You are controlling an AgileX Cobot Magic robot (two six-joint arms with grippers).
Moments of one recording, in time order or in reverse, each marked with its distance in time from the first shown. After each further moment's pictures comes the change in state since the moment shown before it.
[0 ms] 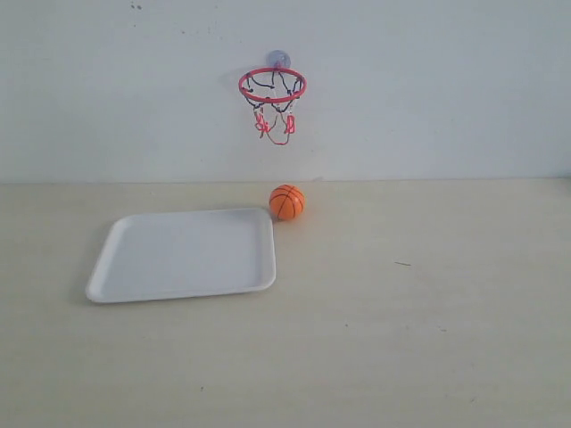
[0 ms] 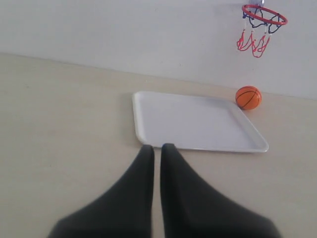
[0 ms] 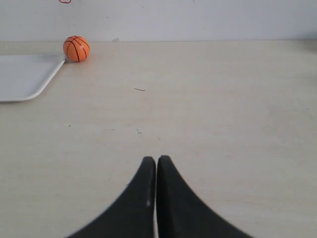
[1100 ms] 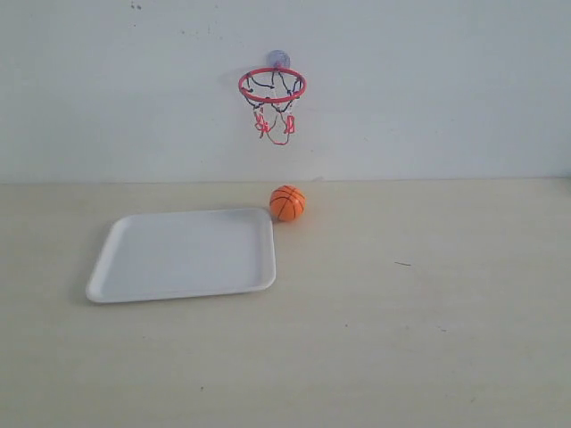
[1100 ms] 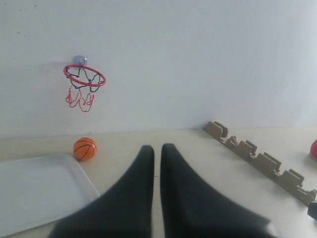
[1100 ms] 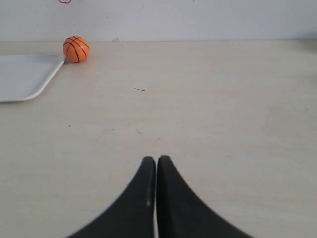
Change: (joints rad) left arm -0.147 0.249 -0.389 -0.940 0.197 0.786; right arm 0.000 0.000 0.000 0.000 0.000 0.000
